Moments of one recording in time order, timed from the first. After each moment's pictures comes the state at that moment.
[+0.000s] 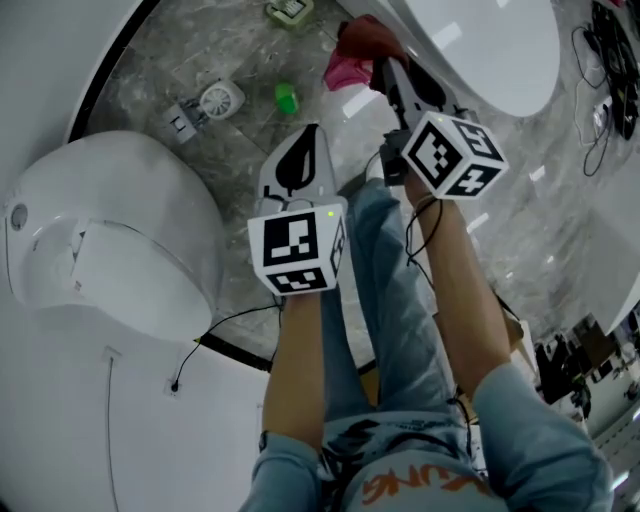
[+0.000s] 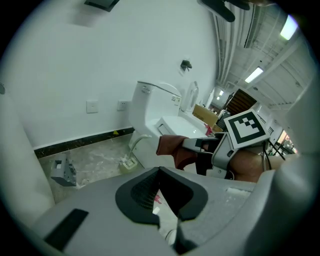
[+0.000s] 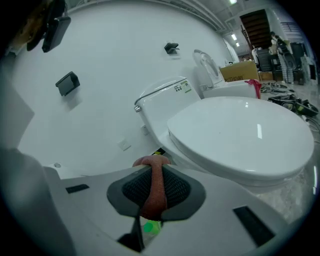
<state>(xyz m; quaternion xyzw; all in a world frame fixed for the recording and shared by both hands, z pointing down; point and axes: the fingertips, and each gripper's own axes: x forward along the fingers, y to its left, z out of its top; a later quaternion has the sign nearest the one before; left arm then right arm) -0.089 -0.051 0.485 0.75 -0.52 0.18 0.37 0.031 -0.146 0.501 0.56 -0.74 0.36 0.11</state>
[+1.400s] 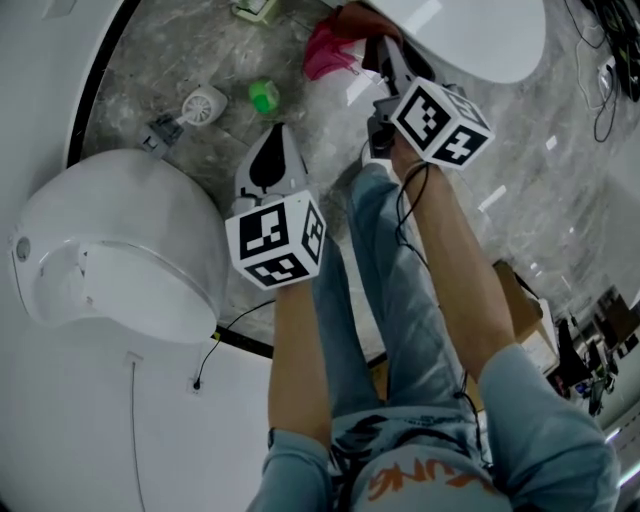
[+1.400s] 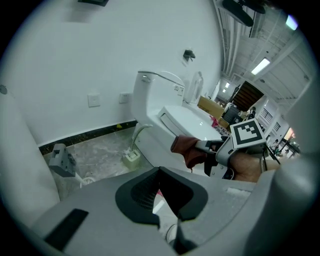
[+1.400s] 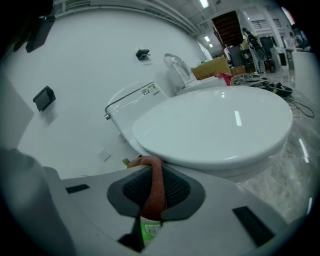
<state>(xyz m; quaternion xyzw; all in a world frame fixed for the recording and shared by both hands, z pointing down) -0.067 -0.046 0.512 0.72 -0.53 0.22 0.38 0.115 -0.145 0.543 0.63 -0.66 0.41 0.05</state>
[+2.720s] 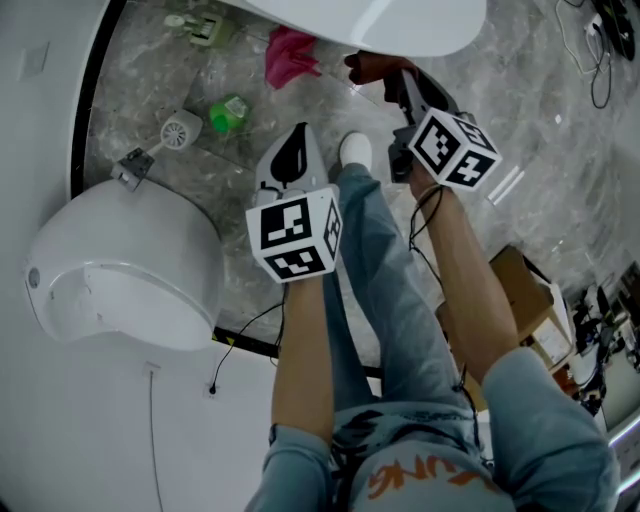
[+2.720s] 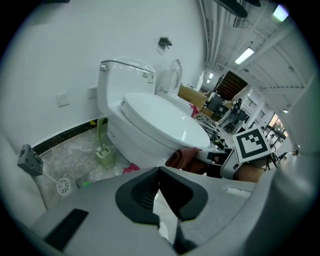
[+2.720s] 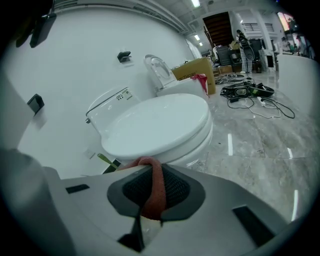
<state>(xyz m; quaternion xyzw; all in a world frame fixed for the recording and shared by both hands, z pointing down) 0.078 -0.024 0.511 0.77 -0.45 0.26 0.37 0.262 -0.055 0.561 0.66 -0.60 0.43 0.07</state>
